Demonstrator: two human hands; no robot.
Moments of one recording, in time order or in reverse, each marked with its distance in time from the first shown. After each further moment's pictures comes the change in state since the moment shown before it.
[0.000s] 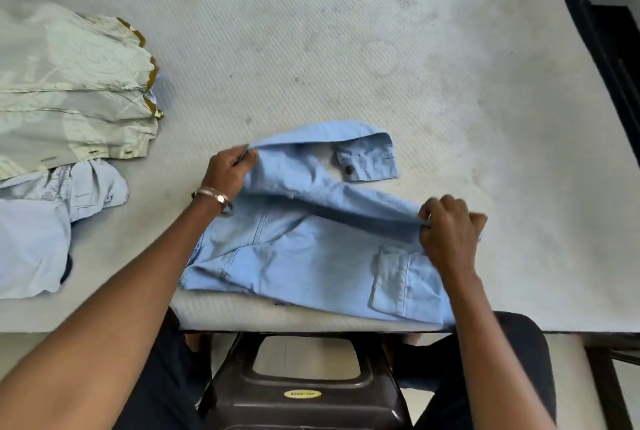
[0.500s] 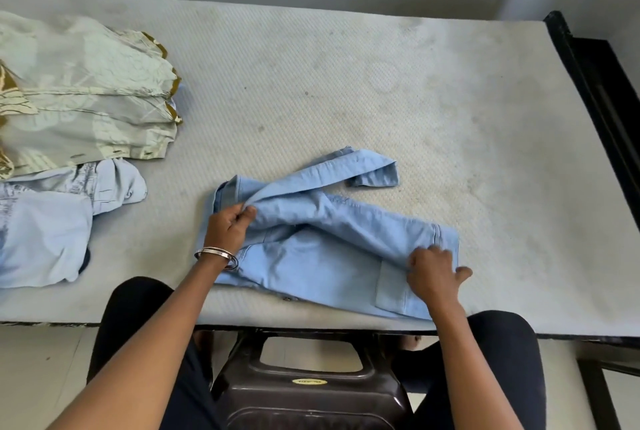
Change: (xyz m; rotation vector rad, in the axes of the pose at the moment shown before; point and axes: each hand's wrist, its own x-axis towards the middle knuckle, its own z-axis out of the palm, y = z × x) left_hand -0.094 -0.039 -0.003 0.030 0.067 -0.117; right_hand -0.058 -0.026 -0.009 -0.106 -0.509 0.299
